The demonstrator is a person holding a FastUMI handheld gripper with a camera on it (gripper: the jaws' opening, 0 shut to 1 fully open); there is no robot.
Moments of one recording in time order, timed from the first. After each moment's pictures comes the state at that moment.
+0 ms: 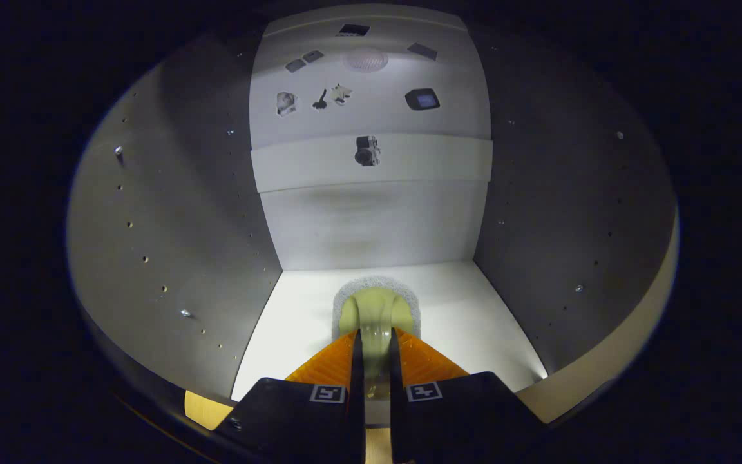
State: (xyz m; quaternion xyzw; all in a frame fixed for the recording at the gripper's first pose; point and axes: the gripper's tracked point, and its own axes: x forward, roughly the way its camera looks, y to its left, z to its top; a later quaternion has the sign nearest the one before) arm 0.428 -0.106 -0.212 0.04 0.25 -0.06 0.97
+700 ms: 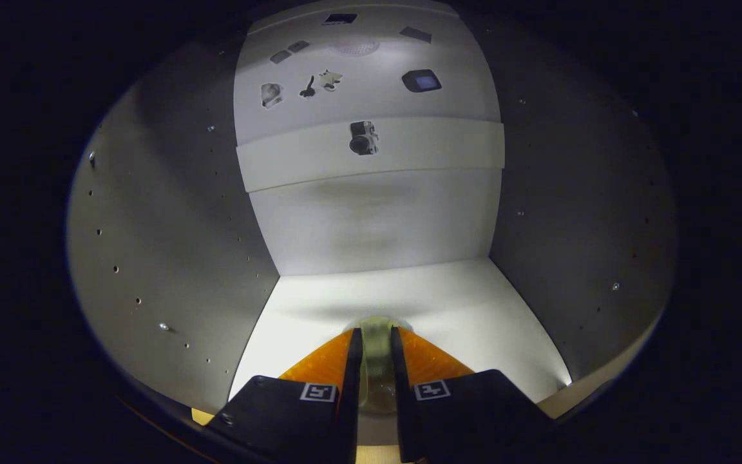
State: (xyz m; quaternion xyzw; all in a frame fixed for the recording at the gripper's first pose) arm 0.459 -0.107 -0.229 0.06 0.24 -0.05 0.97
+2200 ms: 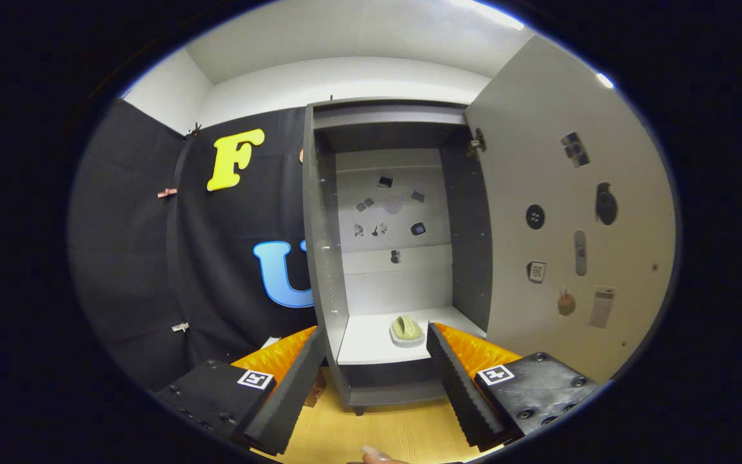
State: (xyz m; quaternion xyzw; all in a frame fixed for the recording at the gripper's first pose) arm 0.098 -0.015 -0.053 0.05 -0.01 -0.05 1.00
